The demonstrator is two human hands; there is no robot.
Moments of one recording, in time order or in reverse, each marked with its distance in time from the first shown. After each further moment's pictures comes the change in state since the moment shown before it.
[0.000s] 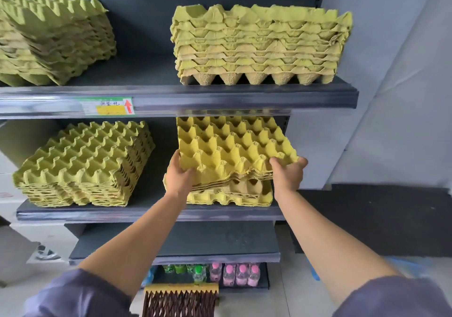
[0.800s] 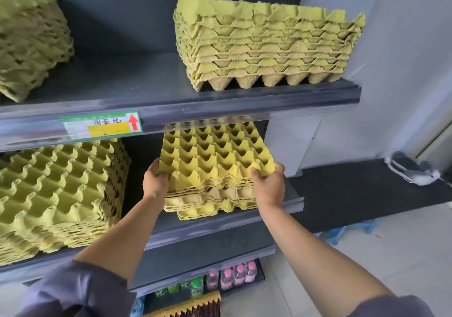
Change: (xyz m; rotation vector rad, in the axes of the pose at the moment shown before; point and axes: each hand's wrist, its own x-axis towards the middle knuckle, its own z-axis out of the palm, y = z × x) left_hand 0.109 -0.035 -0.047 -0.050 -0.151 -0.130; right_hand -0.061 0.009 0.062 -0.342 0.205 -0.136
